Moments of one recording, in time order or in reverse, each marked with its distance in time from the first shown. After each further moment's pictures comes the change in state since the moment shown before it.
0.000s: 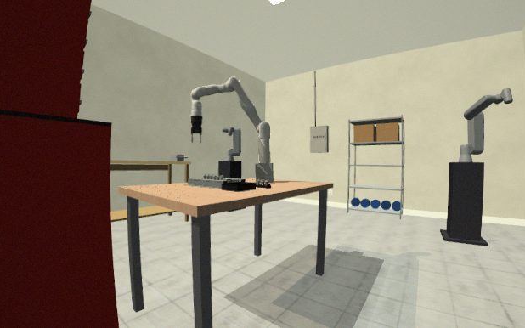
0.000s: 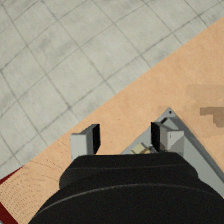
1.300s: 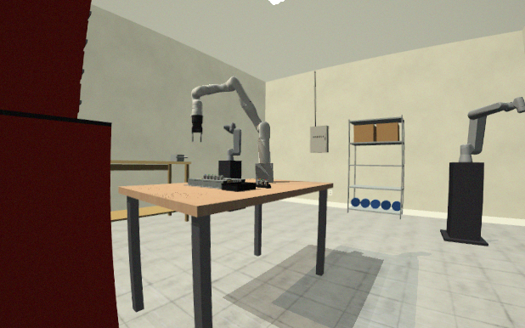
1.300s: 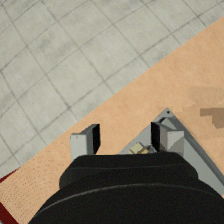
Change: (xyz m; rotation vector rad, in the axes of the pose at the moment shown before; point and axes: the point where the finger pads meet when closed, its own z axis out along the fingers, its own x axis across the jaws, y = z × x) arm 0.004 0.002 -0.006 0.004 0.002 -0.003
